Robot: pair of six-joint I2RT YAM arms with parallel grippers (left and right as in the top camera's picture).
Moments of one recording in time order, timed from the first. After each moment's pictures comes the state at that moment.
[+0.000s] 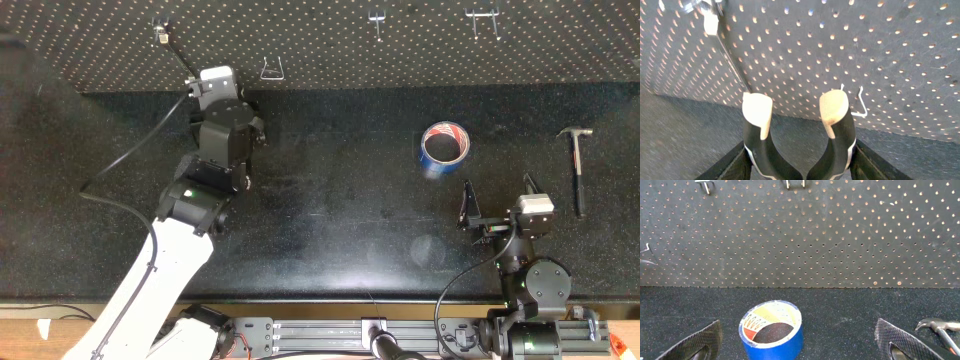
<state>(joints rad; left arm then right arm) -0.35 1.21 0.91 -0.26 -0.49 -0.30 -0.01 0.01 0.01 -0.06 -0.11 0.04</state>
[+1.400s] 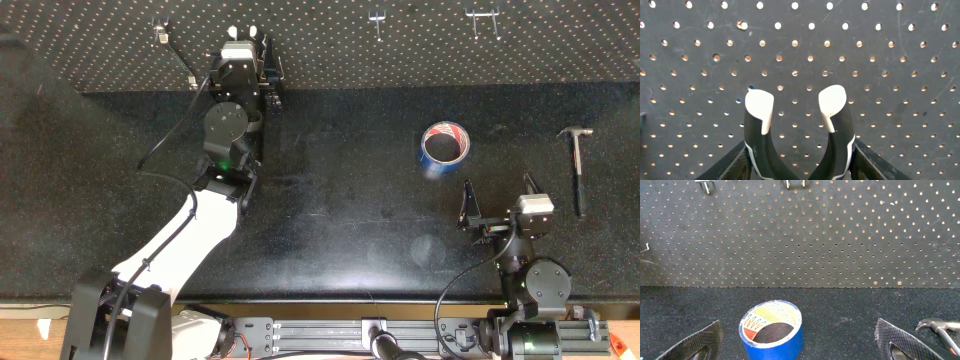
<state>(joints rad) -0.30 1.48 0.74 0.75 -0.29 -0.04 -0.01 0.01 0.01 -0.06 -0.11 0.04</state>
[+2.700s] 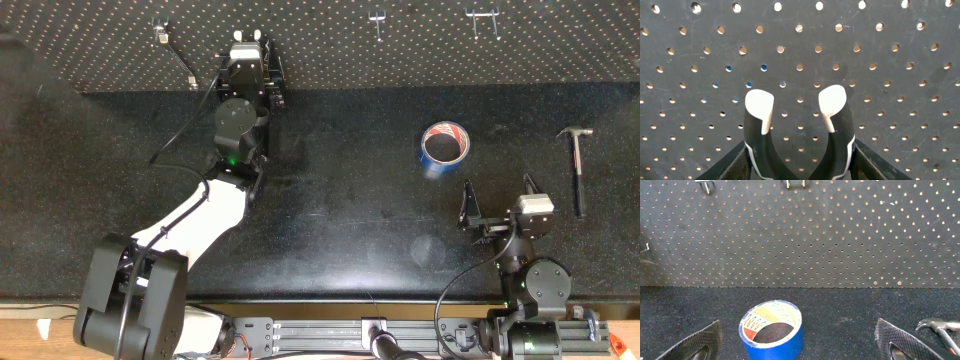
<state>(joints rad) -0.29 1.60 0.74 0.84 -0.31 -0.03 -0.01 0.01 0.01 -0.06 -0.11 0.04</state>
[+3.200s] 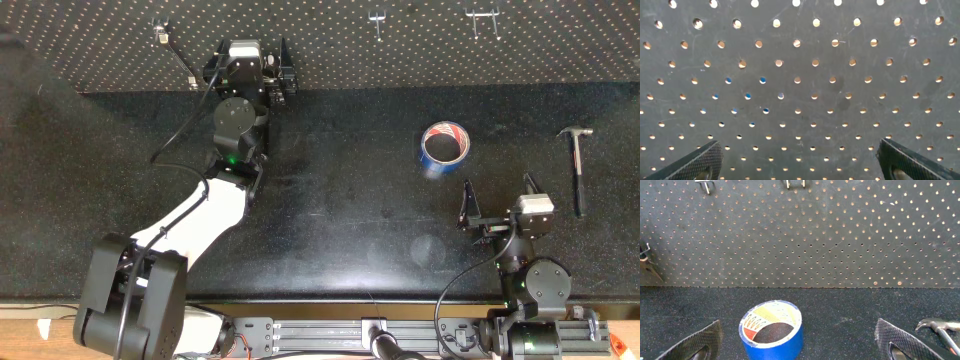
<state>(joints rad) -0.29 1.60 0.75 0.85 -0.31 -0.03 -0.01 0.01 0.01 -0.06 -0.11 0.04</state>
